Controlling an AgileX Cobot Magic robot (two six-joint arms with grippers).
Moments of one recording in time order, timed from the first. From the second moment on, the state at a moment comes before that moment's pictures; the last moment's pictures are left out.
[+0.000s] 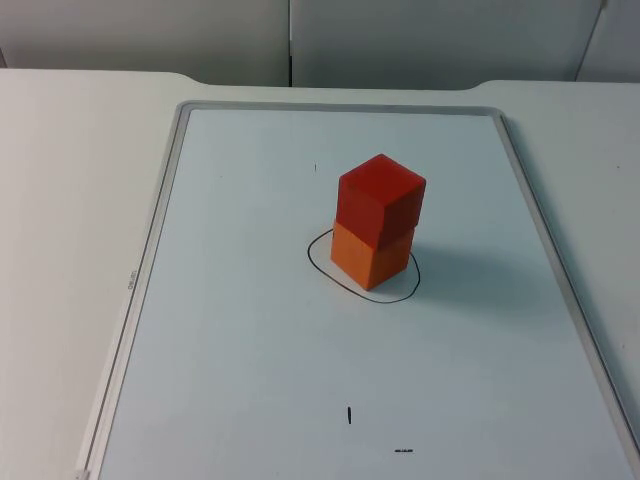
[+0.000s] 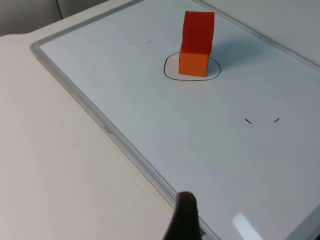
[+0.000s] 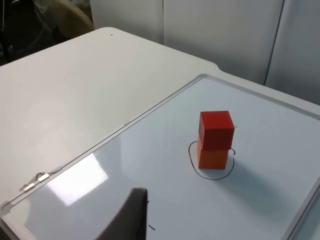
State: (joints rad) right arm 0.60 0.05 -0.58 0.09 0.93 -0.13; left arm -0.59 0.02 -0.53 -0.06 1.10 0.08
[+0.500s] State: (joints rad) right arm 0.60 0.00 -0.54 0.00 1.00 -0.04; left arm -0.59 0.00 -0.51 -0.02 1.09 0.05
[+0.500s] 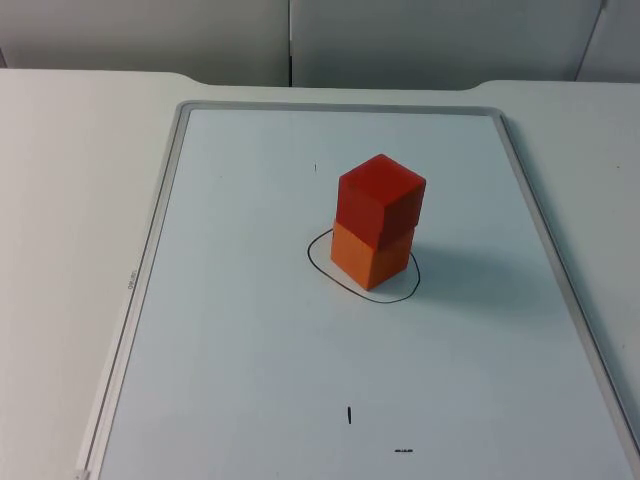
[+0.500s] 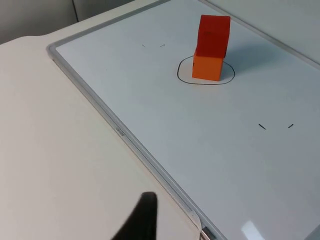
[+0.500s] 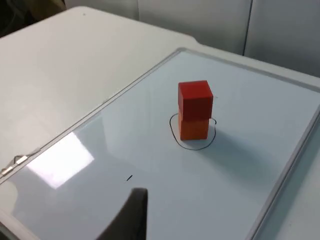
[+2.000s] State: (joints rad) right arm 0.60 0.00 -0.52 0.00 1.09 0.00; left arm -0.59 0.00 -0.51 0.00 1.09 0.02
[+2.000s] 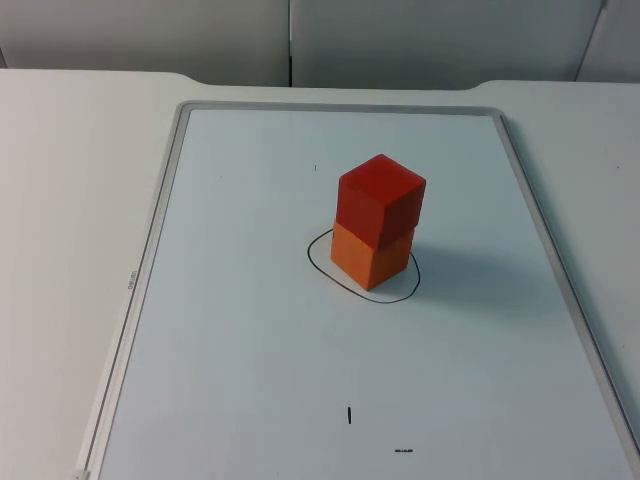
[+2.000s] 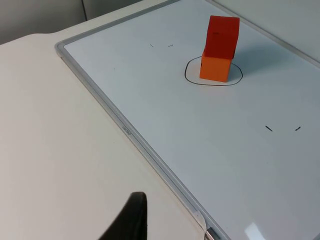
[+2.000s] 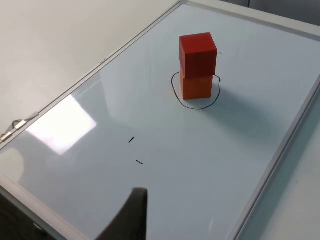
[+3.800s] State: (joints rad) right arm 0.07 0.00 -0.52 0.00 1.09 0.00; left arm -0.59 0.00 -0.51 0.00 1.09 0.02
